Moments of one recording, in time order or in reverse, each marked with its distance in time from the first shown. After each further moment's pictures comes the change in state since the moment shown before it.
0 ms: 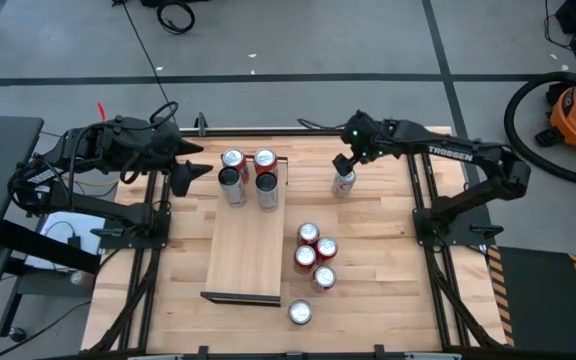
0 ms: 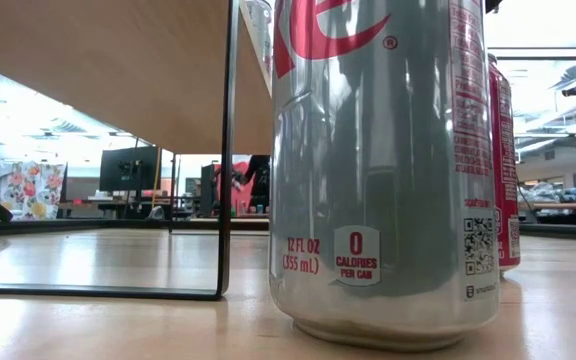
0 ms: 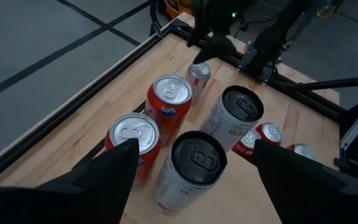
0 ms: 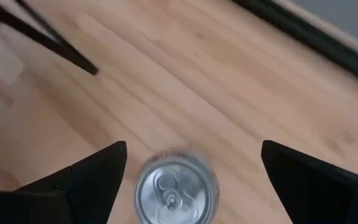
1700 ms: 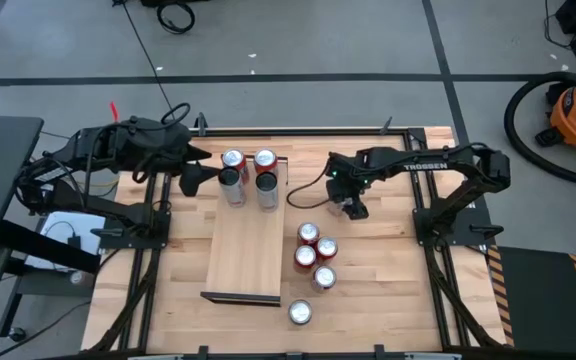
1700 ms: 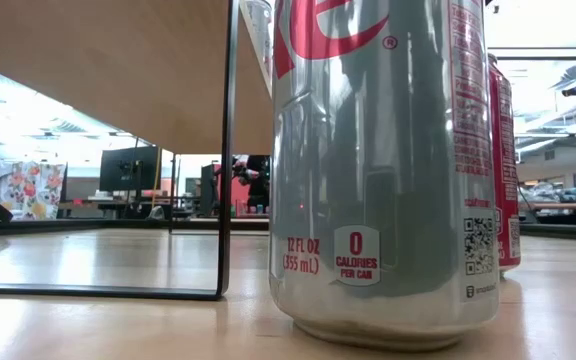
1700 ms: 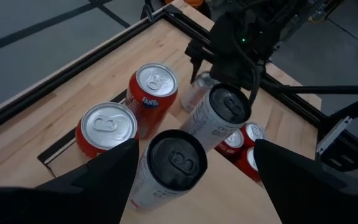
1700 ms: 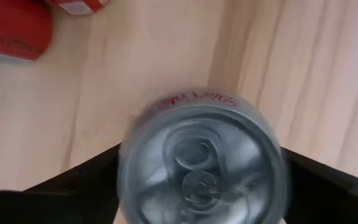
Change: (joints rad) left arm -0.001 0.052 0.000 0.020 0.056 -0.116; right arm 0.235 0.158 -0.056 -0.050 -0.139 -0.895
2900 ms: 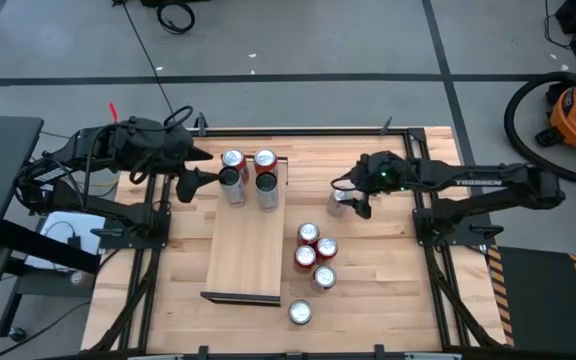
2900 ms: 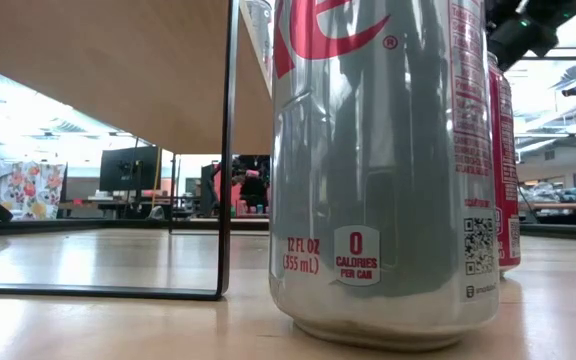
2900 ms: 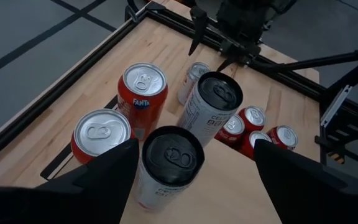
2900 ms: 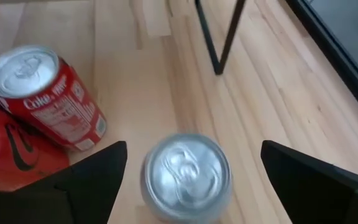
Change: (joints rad) left arm 0.000 -0.002 -0.001 -0.003 0.049 0.151; right arm 0.011 -0.518 -0.417 0.519 0.027 0.403
